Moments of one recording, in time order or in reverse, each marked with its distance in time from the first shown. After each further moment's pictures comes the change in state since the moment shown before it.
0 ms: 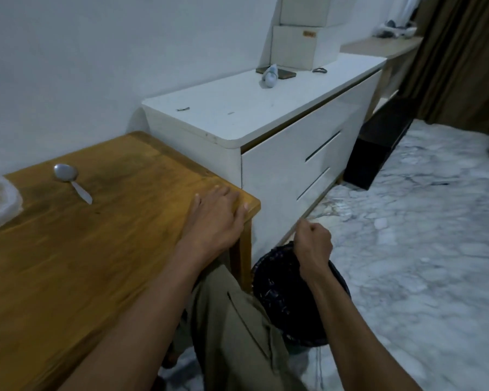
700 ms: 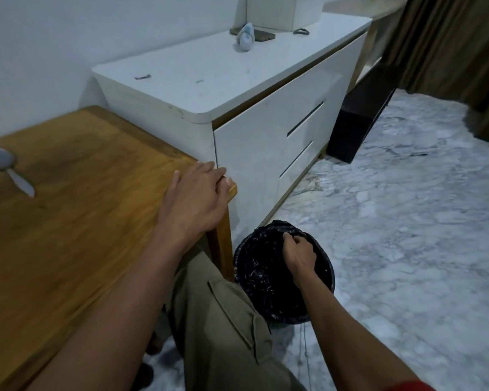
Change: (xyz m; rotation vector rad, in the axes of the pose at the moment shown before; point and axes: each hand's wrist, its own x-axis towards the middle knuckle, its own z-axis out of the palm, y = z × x) left_hand 0.027 0.005 0.018 0.048 0.031 0.042; right_hand 0.056 0.106 0.000 -0.276 -0.132 0.253
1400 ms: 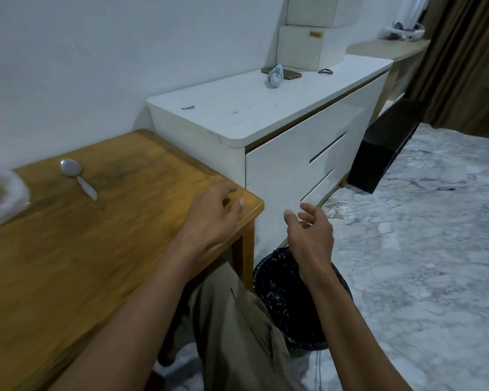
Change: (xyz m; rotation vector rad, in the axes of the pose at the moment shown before) left_hand -0.035 -0.003 -0.038 -0.352 0.030 -0.144; right_hand -0.112 -0.101 -0.024 0.285 0.059 -0.448
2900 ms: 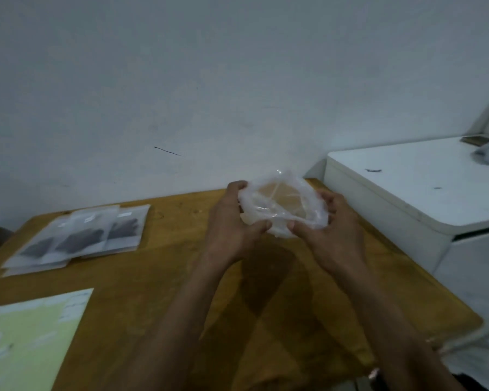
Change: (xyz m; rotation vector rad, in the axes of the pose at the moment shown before) left_hand -0.061 -0.132 -0.189 -0.119 0.644 -0.270; right_hand -0.075 -0.134 0.212 0.007 -0.679 -0.510
